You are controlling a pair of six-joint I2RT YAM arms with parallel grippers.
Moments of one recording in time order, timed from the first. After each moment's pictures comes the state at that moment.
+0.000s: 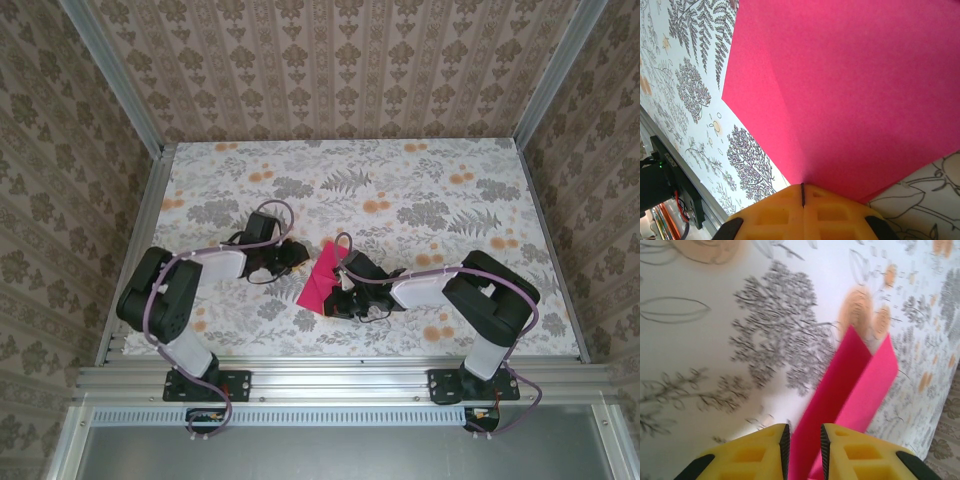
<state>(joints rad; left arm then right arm) -0.49 1.64 0.74 0.00 0.48 -0.91 0.82 1.73 0.71 0.07 -0.44 0.90</state>
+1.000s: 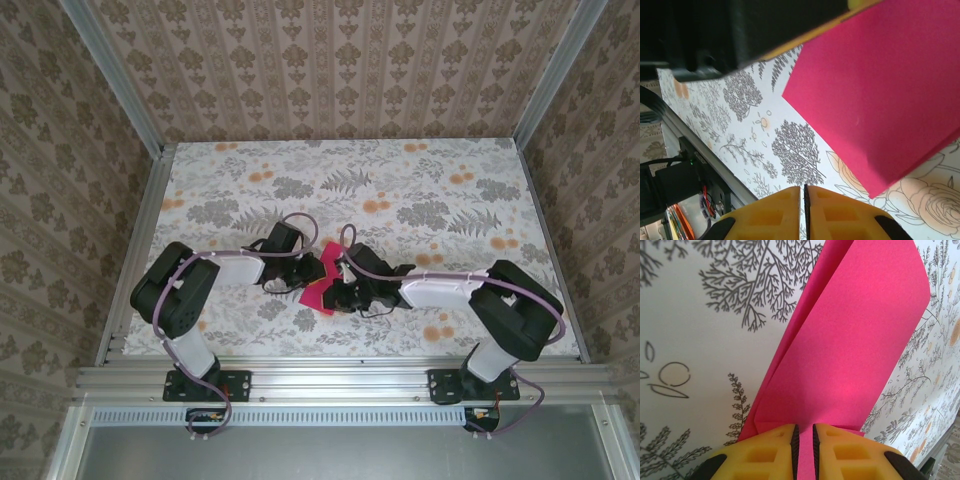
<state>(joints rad) -0.64 1.72 0.76 0.00 0.47 -0.90 0.82 1.59 0.76 -0.04 -0.42 0.92</state>
